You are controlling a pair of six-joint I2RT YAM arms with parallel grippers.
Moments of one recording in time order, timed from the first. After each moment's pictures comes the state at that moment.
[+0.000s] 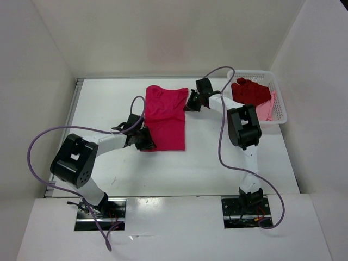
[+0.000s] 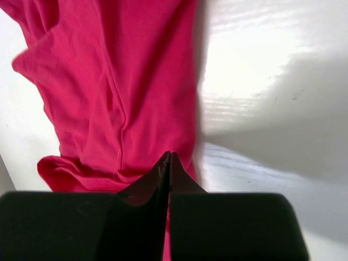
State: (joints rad) left arm -0.40 1.63 0.82 -0.17 0.18 -0.73; right arm 0.32 2.25 1.69 -0.28 -0.26 0.69
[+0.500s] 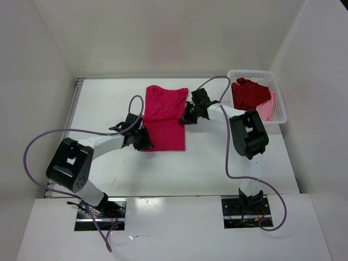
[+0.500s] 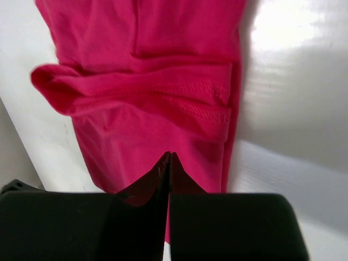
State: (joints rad) left arm -0.40 1.57 0.82 -0.23 0.16 -0.71; right arm 0.40 2.05 1.40 -0.24 -0.33 0.73
